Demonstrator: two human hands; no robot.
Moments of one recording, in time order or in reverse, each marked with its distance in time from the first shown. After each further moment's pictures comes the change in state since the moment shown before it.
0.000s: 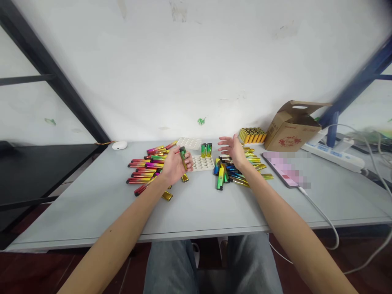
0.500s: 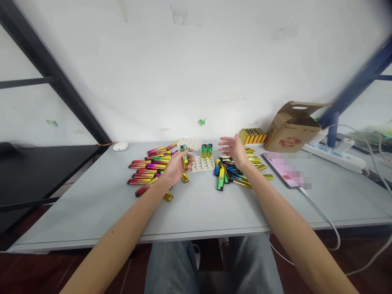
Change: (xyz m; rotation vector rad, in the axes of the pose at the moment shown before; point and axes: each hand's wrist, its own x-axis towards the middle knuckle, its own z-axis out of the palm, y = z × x) left_hand 0.004 -0.006 -0.002 0.171 0.108 0.153; right_hand 0.001 -0.006 -0.001 0.023 -0.004 0.044
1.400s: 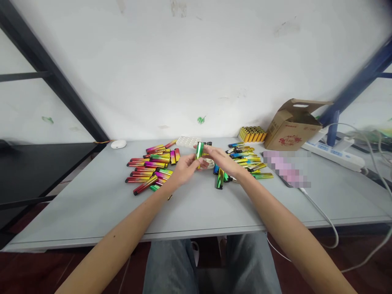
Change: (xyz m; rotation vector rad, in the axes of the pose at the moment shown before) left_hand 0.000 -0.025 0.014 0.489 -0.101 0.229; right_hand -0.041 -0.014 0.041 -0.202 -0.610 -0.163
